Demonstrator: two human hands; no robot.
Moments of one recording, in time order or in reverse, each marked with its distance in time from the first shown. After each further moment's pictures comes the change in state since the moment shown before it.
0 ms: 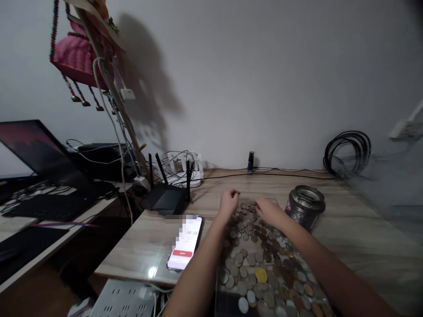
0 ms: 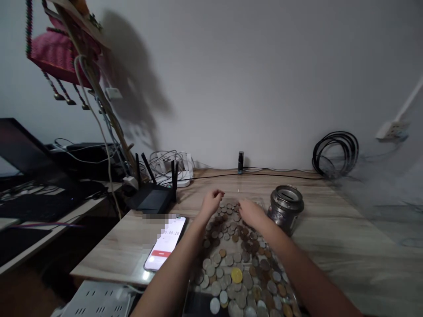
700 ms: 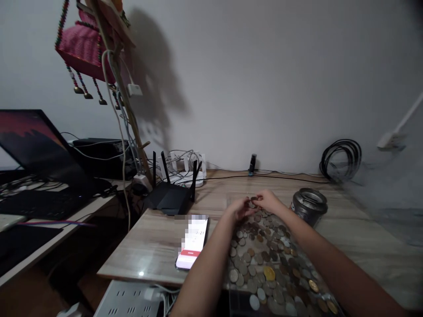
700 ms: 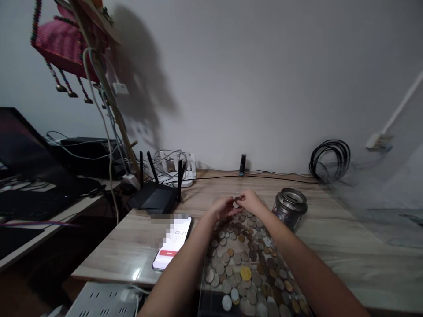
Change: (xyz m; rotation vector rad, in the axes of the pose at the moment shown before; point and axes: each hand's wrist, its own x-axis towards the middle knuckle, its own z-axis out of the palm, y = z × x) left_hand -0.001 0.001 0.013 -0.593 -0.532 -0.492; right_hand 0.040 -0.011 0.002 0.105 0.011 0.049
